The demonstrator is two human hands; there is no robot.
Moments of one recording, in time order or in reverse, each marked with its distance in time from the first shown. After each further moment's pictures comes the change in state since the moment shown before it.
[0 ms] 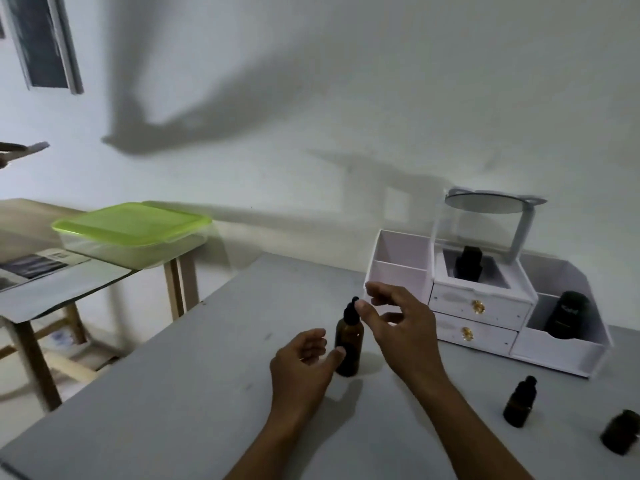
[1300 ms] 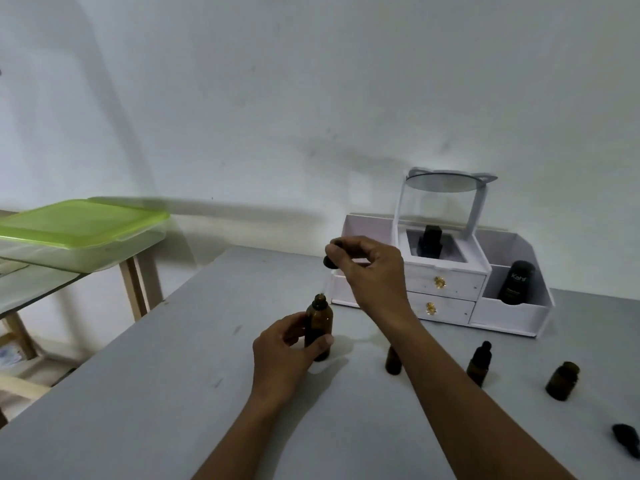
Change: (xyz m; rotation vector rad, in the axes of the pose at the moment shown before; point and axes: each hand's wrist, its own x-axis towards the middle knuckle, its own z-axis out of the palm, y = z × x) left_hand 0.011 -0.002 0.012 0.044 -0.103 0.053; right_hand 0.037 -0.037 -0.010 0.143 0.021 0.089
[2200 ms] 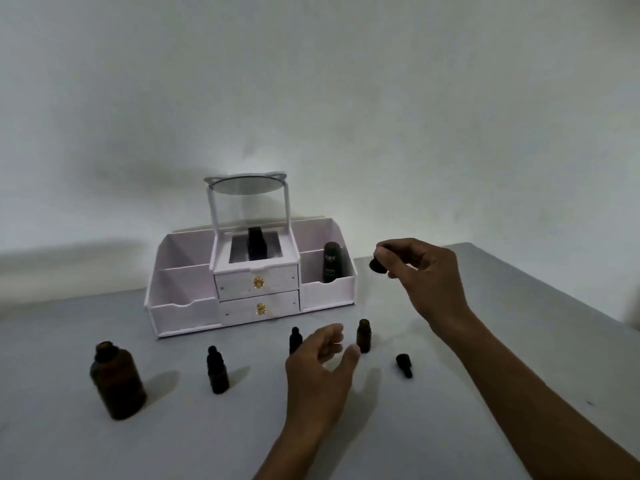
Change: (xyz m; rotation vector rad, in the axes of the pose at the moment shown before) left_hand -0.118 0.110 0.217 -0.141 -0.452 0.144; right_hand -0.069 0.012 -0.304 -0.257 0.420 0.044
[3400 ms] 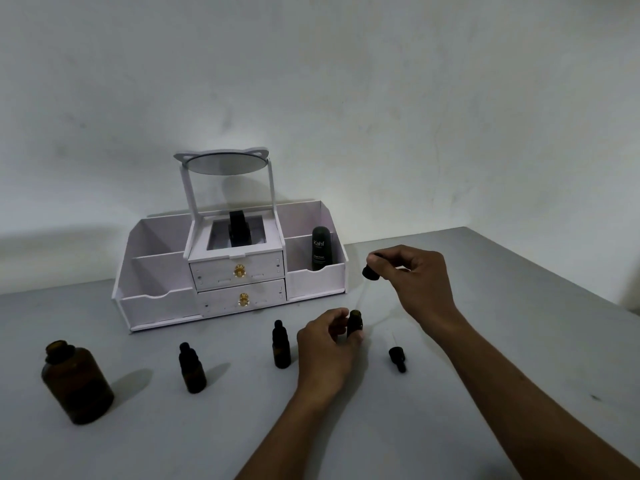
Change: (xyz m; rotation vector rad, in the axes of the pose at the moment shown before) left_hand 0.047 -0.026 0.051 0.130 -0.072 -0.041; right_hand 0.009 0.059 0.001 -0.110 -0.004 0.059
